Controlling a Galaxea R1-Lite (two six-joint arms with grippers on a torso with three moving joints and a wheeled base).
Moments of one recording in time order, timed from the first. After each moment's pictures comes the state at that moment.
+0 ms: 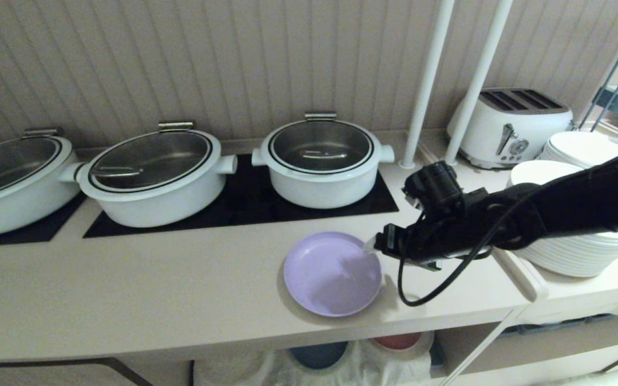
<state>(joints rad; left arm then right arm) 0.00 0.00 0.00 0.02 -0.02 -0.01 0.50 2.01 -1.29 0.12 0.09 0.61</state>
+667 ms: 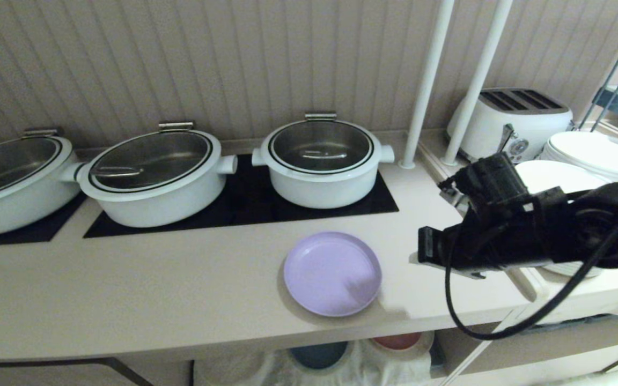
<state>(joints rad) 0.00 0.00 0.00 0.02 -0.02 -0.01 0.48 1.77 -1.08 0.11 0.08 0.55</state>
